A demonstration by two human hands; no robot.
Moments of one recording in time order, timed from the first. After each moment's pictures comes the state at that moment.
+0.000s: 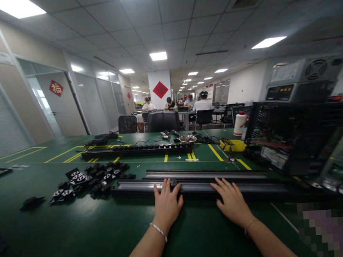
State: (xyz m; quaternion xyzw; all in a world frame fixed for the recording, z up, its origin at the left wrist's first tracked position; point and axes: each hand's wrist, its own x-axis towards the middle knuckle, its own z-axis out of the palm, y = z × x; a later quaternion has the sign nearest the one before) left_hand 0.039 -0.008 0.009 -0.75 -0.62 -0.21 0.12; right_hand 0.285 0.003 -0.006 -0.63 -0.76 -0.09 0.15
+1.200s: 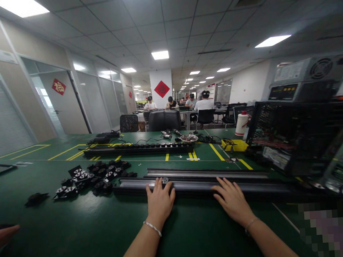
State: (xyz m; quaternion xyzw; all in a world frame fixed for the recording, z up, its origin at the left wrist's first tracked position) left_hand 0.016 -0.005 0.005 -0.71 -0.65 -0.23 0.15; right_hand 0.290 0.006 -0.009 -0.60 -0.77 -0.08 0.19
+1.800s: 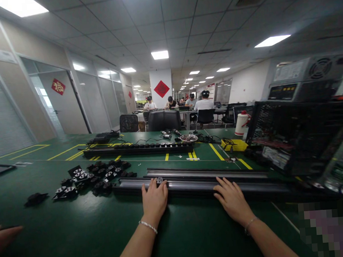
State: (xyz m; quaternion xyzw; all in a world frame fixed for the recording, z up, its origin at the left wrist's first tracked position) left_hand 0.001 -0.003 0.011 -0.69 -0.68 -0.22 0.15; right_hand 0.290 0.008 -0.010 -0.60 -0.77 -0.08 0.19
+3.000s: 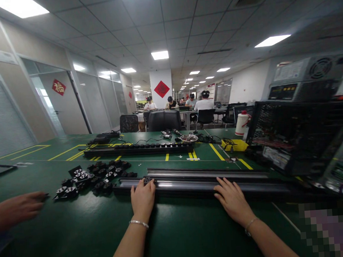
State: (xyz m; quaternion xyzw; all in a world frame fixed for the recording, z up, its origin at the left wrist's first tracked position) left_hand -0.037 0.004 0.014 -0.64 -0.73 -0.20 0.14; right_hand 0.290 0.006 -0.010 -0.60 -0.77 -0.09 0.20
